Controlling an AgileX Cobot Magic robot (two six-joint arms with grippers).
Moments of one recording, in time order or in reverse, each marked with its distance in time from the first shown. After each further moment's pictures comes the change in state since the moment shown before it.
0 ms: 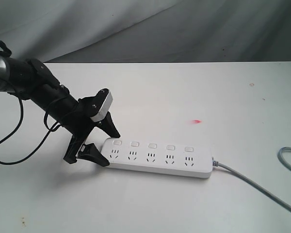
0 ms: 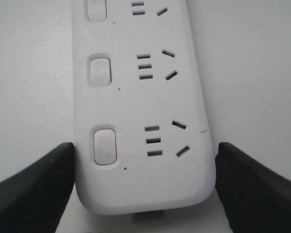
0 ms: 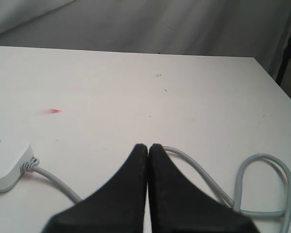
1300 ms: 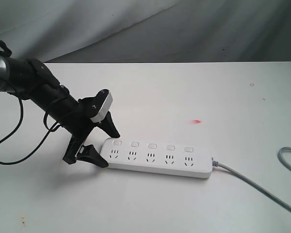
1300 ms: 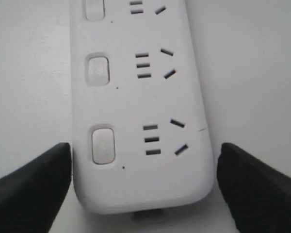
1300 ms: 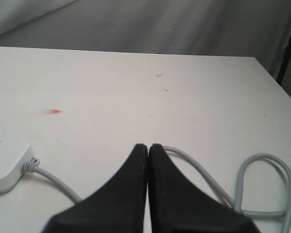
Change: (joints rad) left arm 0.000 0.000 0.000 0.010 0.000 0.000; right arm 0.000 0.000 0.000 0.004 0.000 0.000
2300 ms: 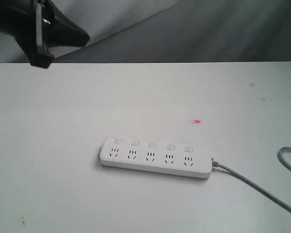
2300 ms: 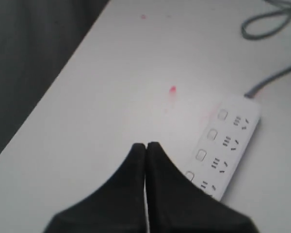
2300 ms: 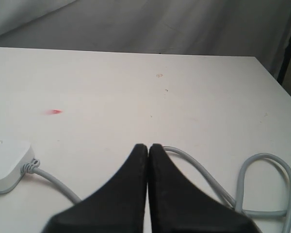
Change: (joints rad) left arm 0.000 -0.712 0.000 0.034 -0.087 -0.823; right arm 0.000 0.000 0.000 0.004 0.000 0.000
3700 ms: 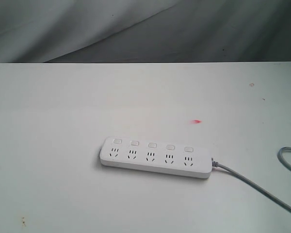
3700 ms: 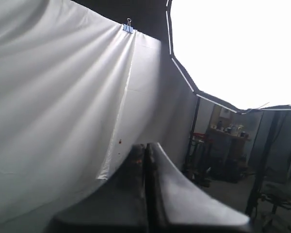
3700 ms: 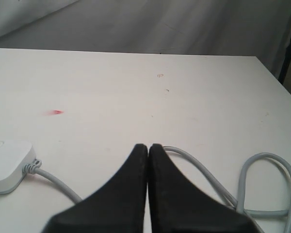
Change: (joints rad) left arm 0.000 -0.841 -0.002 0.204 -0.330 -1.150; right arm 0.000 0.000 0.000 0.008 0.000 0.000
